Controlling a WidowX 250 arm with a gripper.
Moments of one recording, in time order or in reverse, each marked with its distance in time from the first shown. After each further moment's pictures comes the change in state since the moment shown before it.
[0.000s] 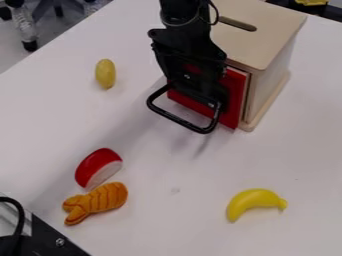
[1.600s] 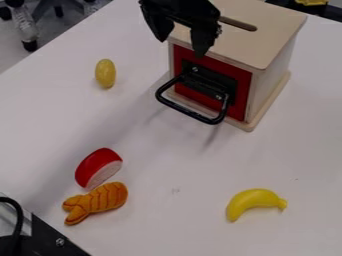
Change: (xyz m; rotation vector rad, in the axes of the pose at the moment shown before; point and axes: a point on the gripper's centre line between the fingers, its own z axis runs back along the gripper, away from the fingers) arm 0.004 0.006 0.071 0.016 -0.088 -0.047
